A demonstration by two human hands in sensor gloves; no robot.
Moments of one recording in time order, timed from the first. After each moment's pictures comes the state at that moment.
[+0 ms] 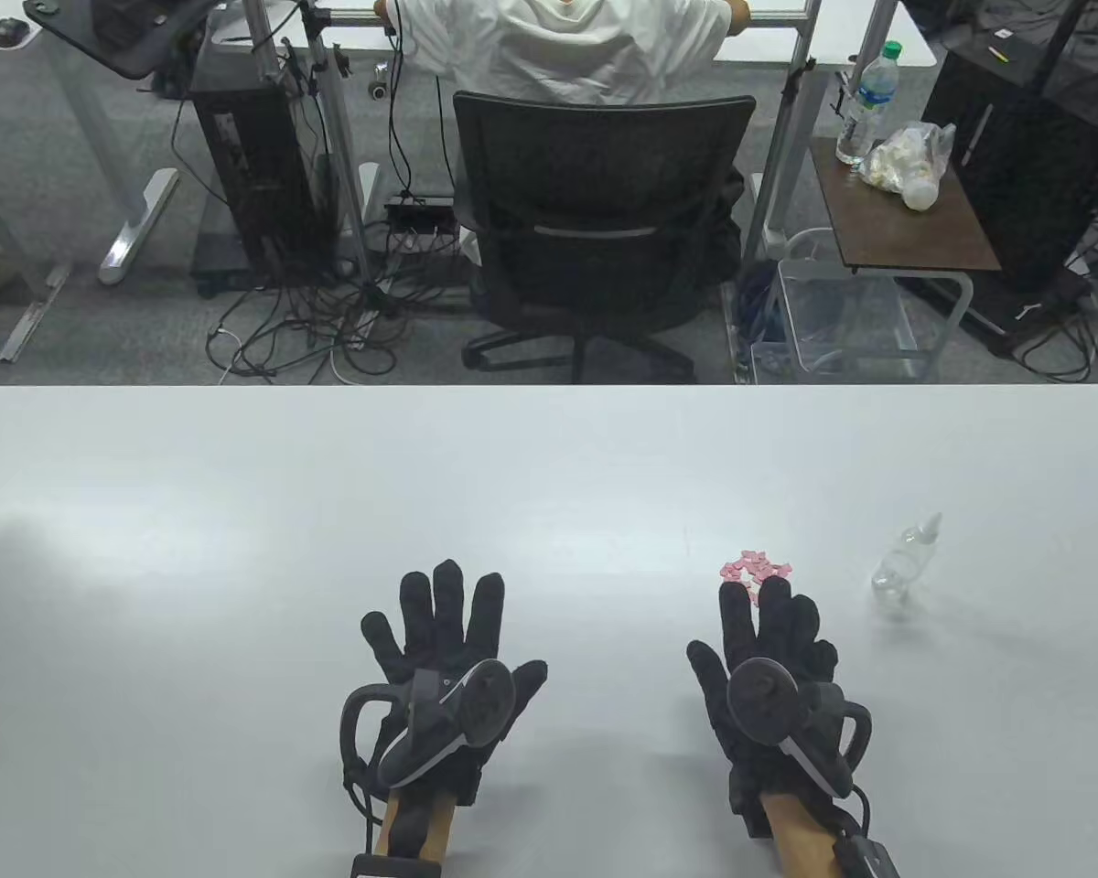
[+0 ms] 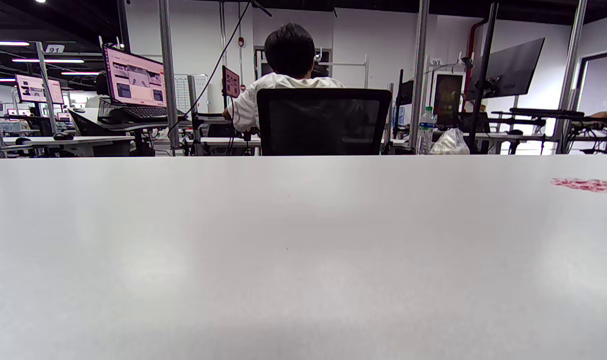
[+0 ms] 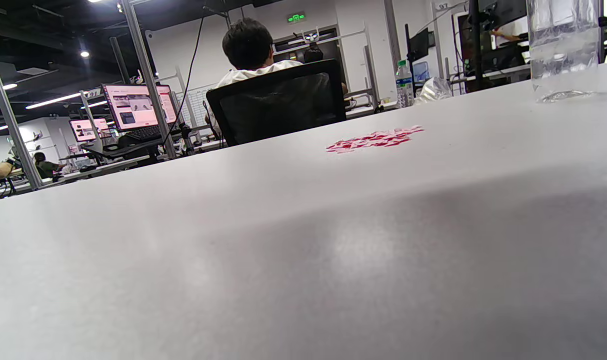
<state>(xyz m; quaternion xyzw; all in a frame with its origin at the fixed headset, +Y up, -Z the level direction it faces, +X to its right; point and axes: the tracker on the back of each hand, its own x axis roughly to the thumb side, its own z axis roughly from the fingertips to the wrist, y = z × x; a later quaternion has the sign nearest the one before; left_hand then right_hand) -0.118 -0.718 -0.280 0.00 -0.07 0.00 1.00 0.192 -0.749 -0.290 -0.01 -0.08 0.99 0.13</state>
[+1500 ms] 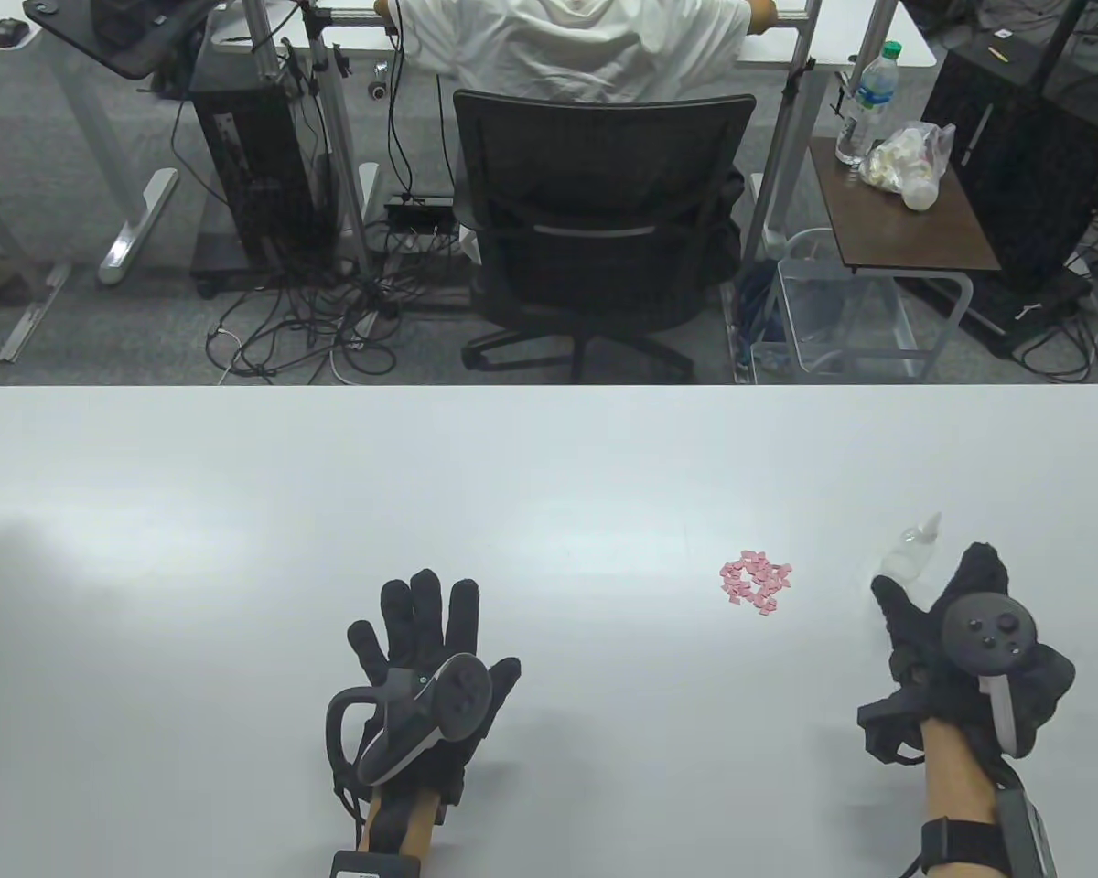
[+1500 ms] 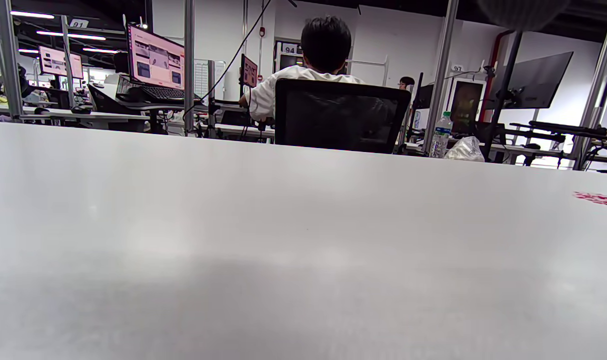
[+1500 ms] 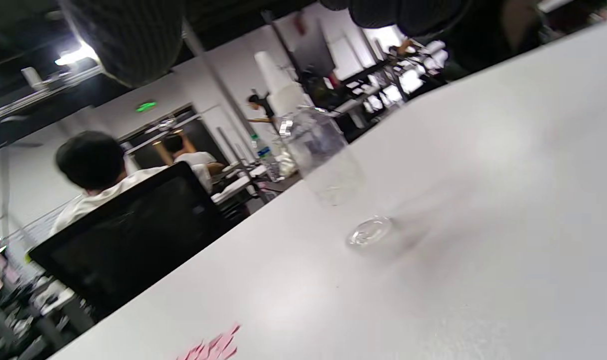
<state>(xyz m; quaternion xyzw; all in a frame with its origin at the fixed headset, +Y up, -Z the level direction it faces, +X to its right) -0.137 -0.723 -0.283 0.00 -0.05 0.05 1.00 0.364 -0.701 -0.319 -0.26 -0.13 0.91 0.29</state>
